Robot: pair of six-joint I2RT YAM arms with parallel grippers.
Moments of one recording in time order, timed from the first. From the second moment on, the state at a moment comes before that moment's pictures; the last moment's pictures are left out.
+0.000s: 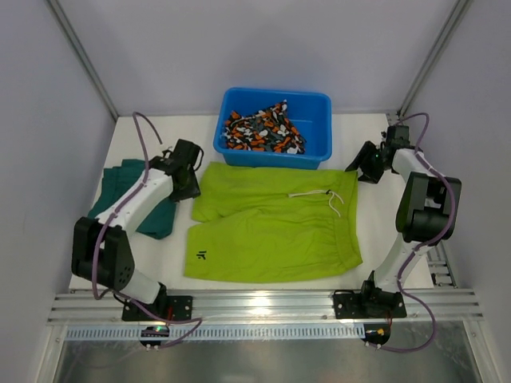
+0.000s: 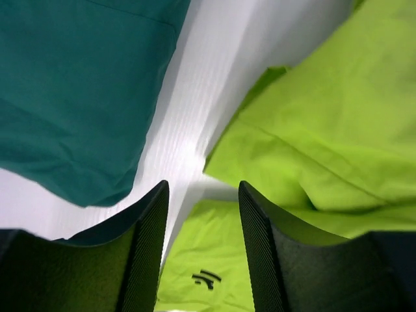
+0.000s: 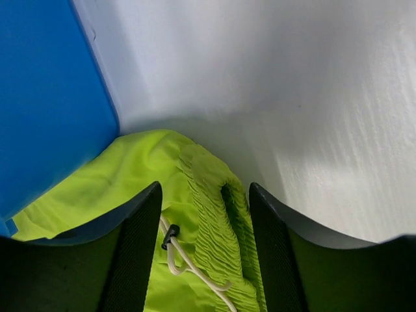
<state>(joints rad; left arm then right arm) -0.32 1.57 1.19 -0.82 -0.34 -0.60 -0.21 1.87 1.28 -0.44 -0.39 0.41</state>
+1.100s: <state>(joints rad) -0.37 1.16 0.76 -1.01 -0.13 -0.98 0.00 0.81 0.79 -1.26 0.04 0.84</state>
